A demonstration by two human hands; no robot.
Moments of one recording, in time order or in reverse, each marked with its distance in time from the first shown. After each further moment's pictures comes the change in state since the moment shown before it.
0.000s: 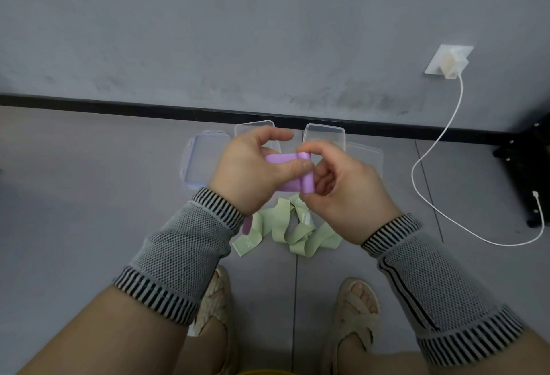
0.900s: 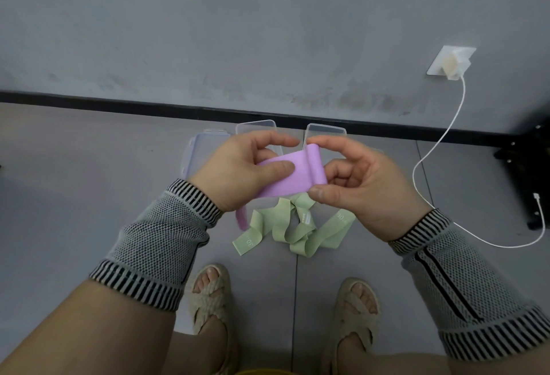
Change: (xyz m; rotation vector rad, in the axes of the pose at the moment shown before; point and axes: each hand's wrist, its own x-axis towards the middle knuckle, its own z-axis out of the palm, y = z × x) left_hand -0.007 0.008 -0.023 -0.089 -0.270 -0.063; right_hand 0.000 0.002 -0.019 0.687 -0.196 0.152
